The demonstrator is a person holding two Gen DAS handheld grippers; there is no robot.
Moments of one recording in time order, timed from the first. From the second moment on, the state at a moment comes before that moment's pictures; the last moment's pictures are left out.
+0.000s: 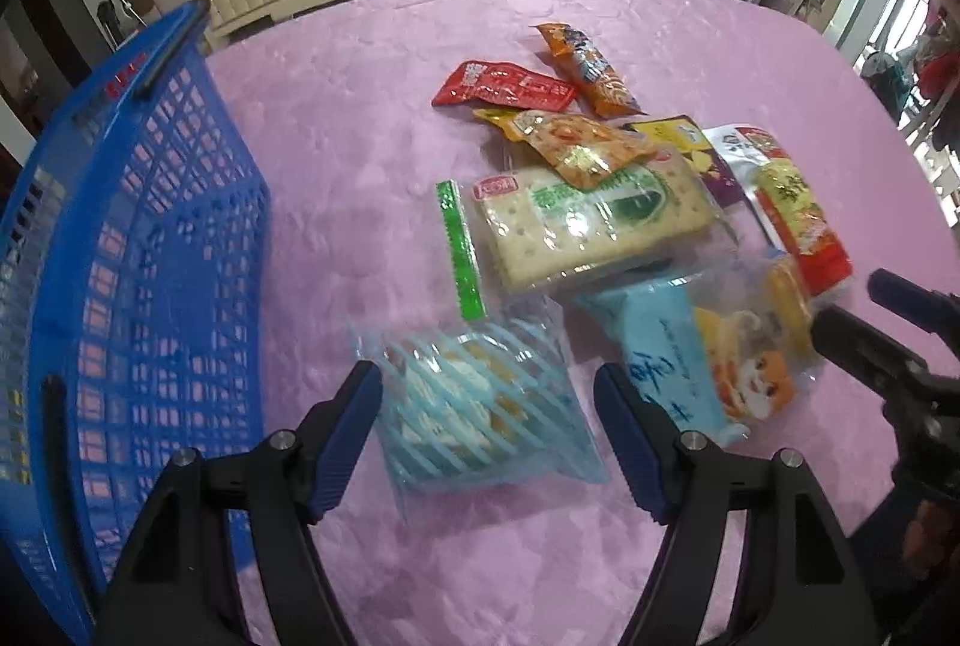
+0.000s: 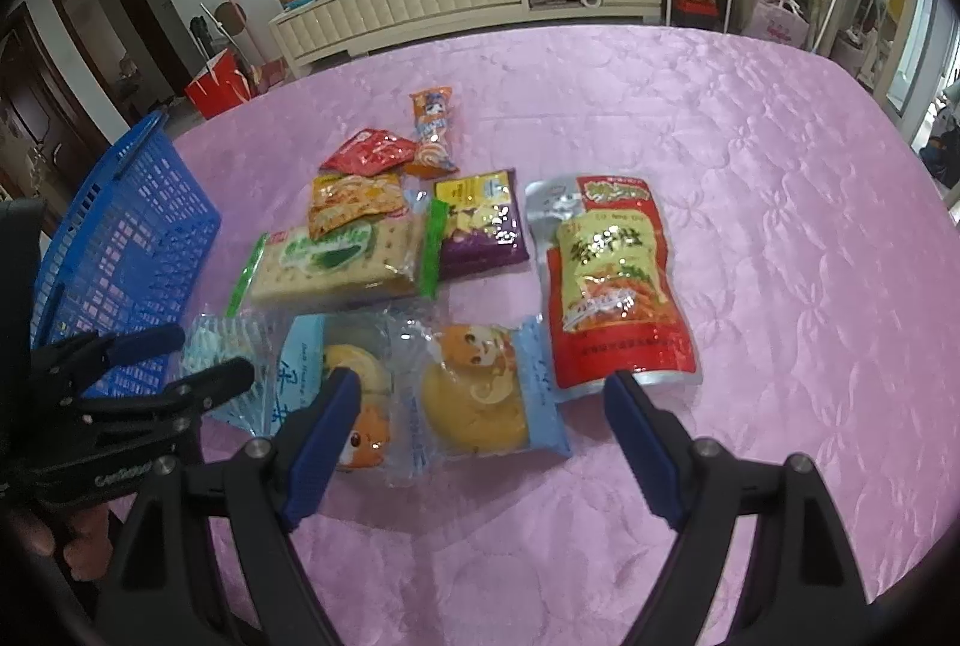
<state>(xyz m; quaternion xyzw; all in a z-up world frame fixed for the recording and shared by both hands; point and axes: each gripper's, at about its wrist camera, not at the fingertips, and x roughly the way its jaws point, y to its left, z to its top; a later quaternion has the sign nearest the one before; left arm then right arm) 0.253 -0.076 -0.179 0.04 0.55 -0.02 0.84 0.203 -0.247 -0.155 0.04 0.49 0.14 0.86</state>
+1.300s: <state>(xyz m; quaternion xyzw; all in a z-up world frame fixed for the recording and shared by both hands) 0.230 -0.085 -0.157 0.01 0.52 -0.07 0.85 0.227 -0.243 -0.170 0.03 0.56 0.15 0.82</state>
